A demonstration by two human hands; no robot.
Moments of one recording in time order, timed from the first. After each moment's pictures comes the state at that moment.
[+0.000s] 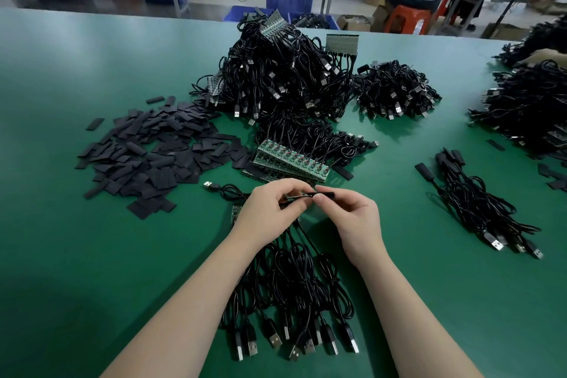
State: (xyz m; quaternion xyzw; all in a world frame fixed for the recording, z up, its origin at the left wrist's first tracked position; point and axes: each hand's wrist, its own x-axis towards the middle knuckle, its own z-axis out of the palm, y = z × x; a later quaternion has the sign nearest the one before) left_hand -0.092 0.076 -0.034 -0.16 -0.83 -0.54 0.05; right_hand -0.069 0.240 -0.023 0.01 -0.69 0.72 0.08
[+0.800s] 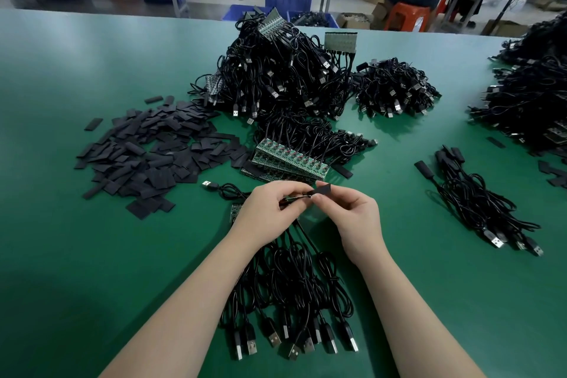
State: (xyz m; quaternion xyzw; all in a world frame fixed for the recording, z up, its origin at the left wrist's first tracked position) left_hand -0.093 0.076 -0.034 -0.16 -0.85 -0.50 0.05; right_hand -0.072 0.244 -0.030 0.01 -0.69 0.72 0.06
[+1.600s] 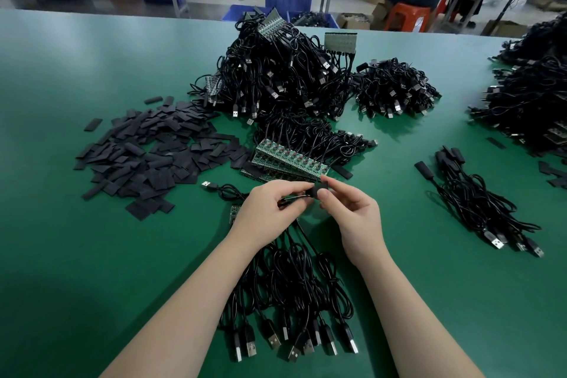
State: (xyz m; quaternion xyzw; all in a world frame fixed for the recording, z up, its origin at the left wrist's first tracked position) left_hand -0.090 0.076 -0.030 -0.16 -0.84 -0.51 0.06; right_hand -0.070 0.243 -0.027 0.02 -0.64 0.77 0.06
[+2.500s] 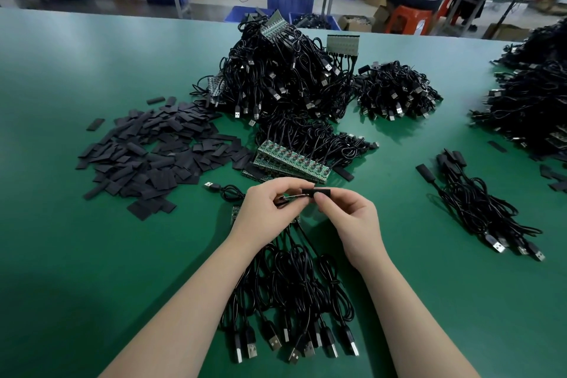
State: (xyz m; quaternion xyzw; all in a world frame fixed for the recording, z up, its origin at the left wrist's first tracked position) left_hand -0.090 0.076 -0.031 -0.15 -0.80 -0.58 0.09; right_hand -0.072 0.241 -0.030 0.02 -0.69 0.72 0.06
